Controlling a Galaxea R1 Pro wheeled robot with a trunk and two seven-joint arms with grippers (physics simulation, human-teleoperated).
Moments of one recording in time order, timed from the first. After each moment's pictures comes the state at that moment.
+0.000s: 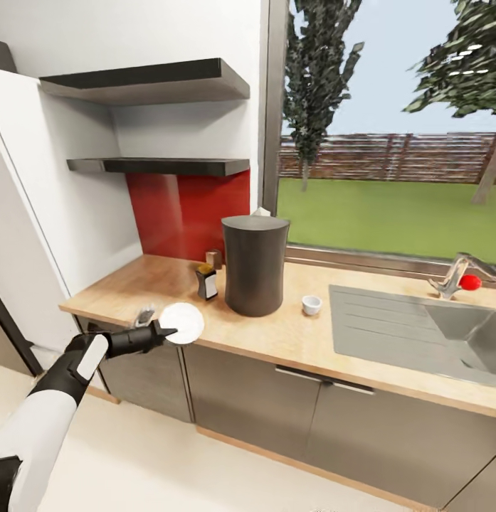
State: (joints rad) left arm -0.85 0.20 0.14 -0.65 0.49 0.85 -0.63; right arm -0.28 0.05 0.00 -0.02 0.08 0.06 0.16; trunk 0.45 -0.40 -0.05
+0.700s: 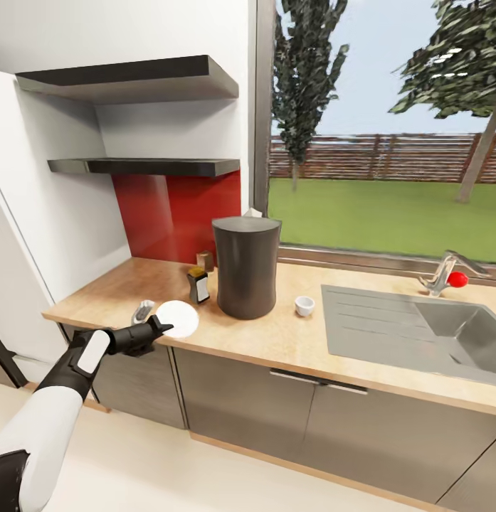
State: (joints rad) left arm -0.86 0.17 0.22 -0.65 0.58 0.84 -0.42; right arm -0.28 0.03 0.00 -0.02 0.09 0.06 0.15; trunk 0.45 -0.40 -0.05
